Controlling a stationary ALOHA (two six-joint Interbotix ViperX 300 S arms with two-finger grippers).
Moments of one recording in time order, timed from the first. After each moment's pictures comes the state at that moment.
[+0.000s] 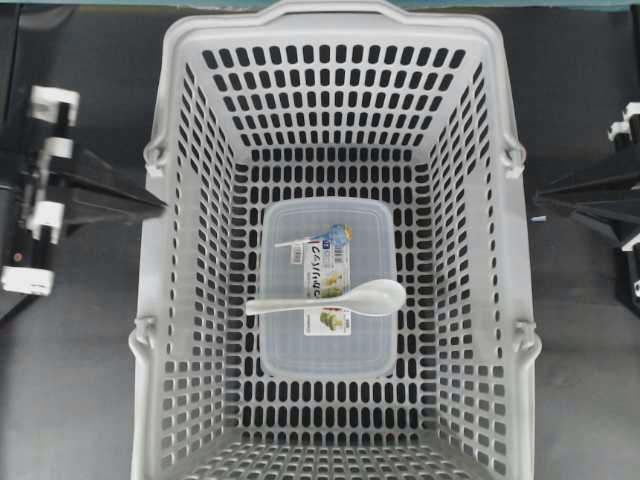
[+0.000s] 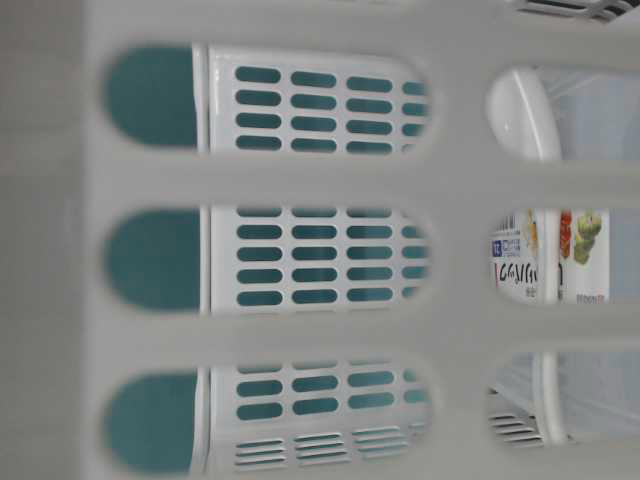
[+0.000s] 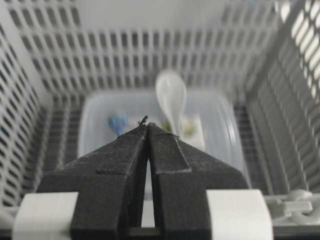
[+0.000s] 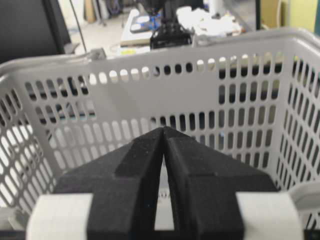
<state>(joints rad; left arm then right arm) -0.06 -0.75 0.74 0.04 0.38 -0.05 0.00 -0.97 1.18 0.01 -0.18 0.10</state>
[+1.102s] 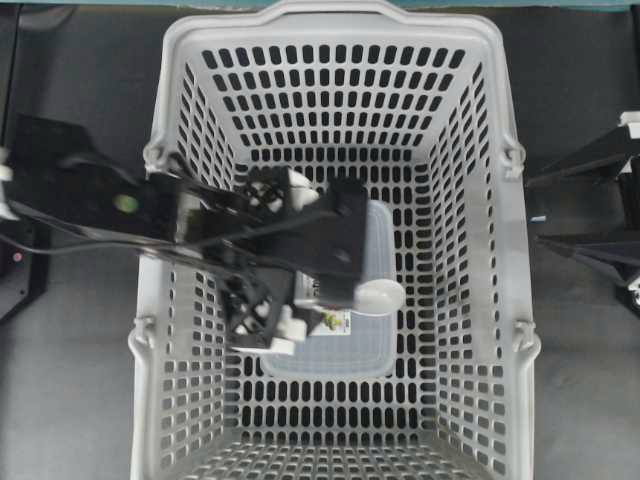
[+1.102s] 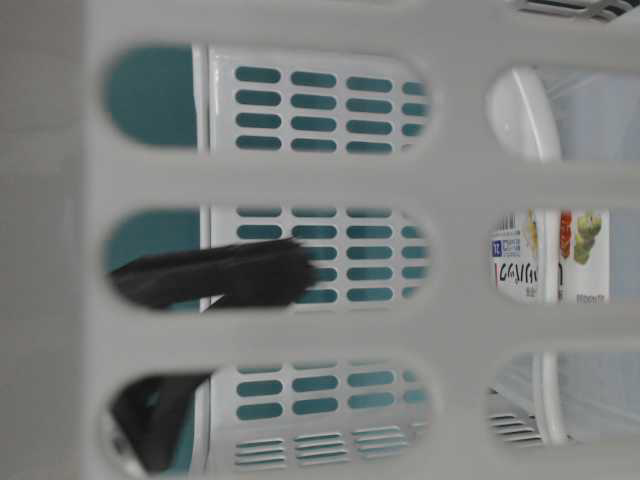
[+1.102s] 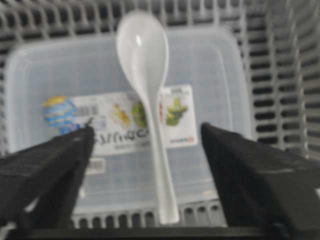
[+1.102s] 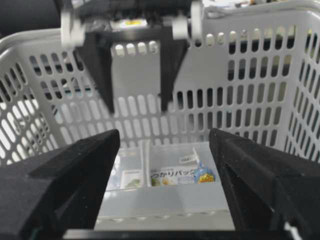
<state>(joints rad) -0.13 0.01 0.14 0.04 0.83 -0.05 0.03 -0.97 1.16 0.01 -0.09 0.10</state>
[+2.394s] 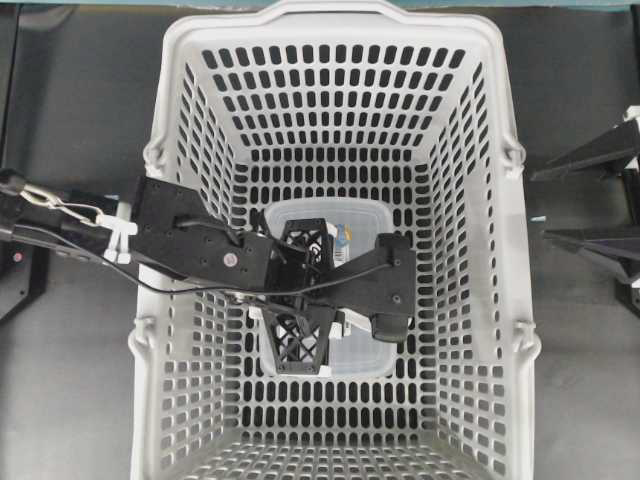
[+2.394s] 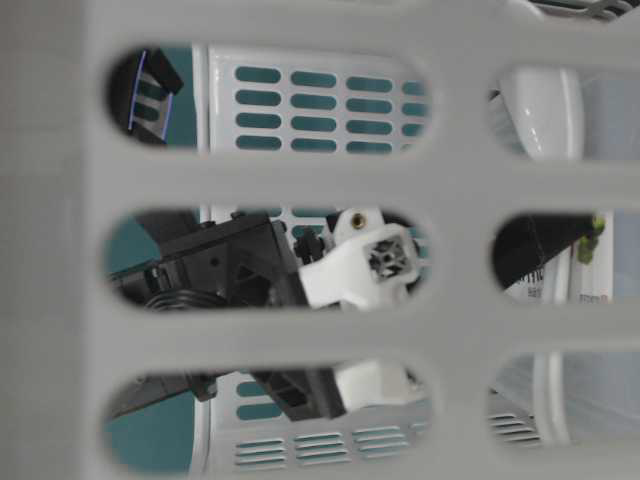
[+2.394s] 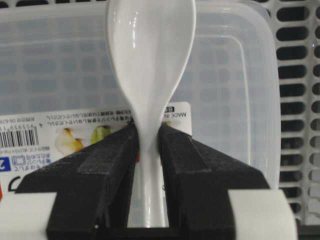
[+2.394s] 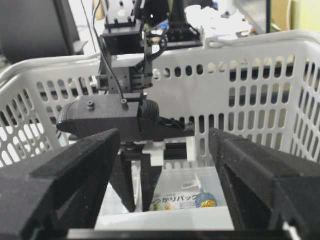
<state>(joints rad) -0.15 0.22 0.14 0.04 0.76 -0.13 0.03 -0.97 1.16 0.01 -0.16 0.09</state>
